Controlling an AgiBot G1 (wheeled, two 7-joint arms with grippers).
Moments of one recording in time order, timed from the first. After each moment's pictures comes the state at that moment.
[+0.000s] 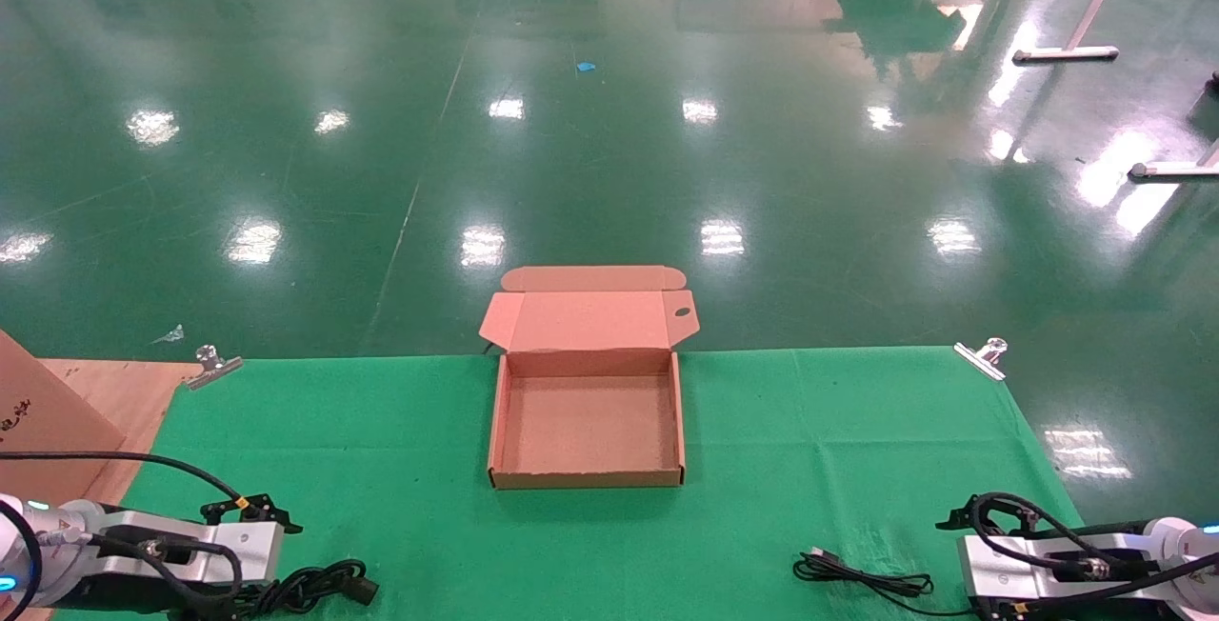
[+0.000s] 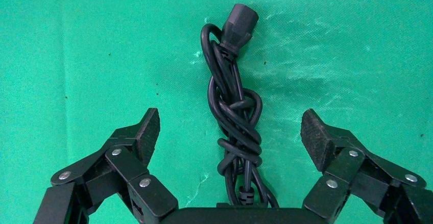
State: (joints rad) left arm -1.61 0.99 0.74 -0.01 1.73 1.19 0.72; right arm 1.56 -0.98 -0.66 0.00 -1.71 -1.13 -0.85
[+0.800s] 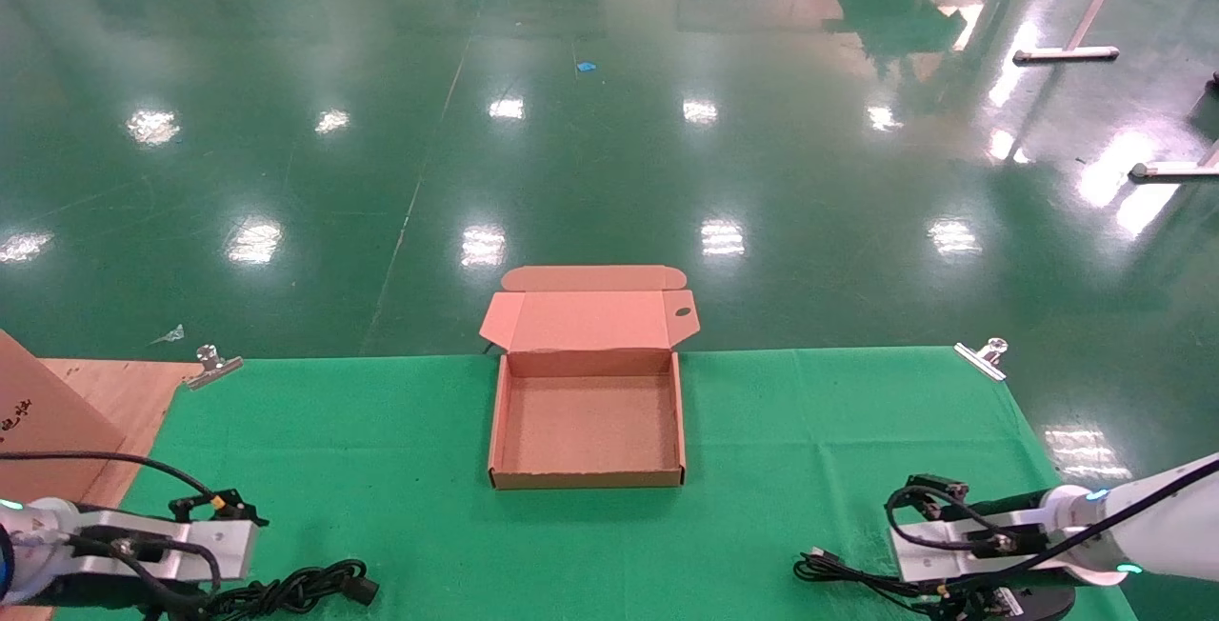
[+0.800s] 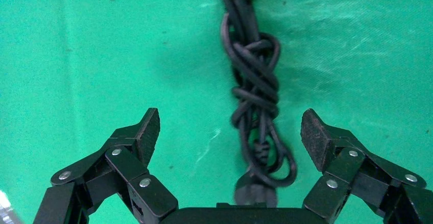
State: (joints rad) left arm -1.60 0.99 0.76 -0.02 1.77 1.12 0.73; right arm 1.56 -1.10 -0.71 0.02 -1.78 -1.01 -0.82
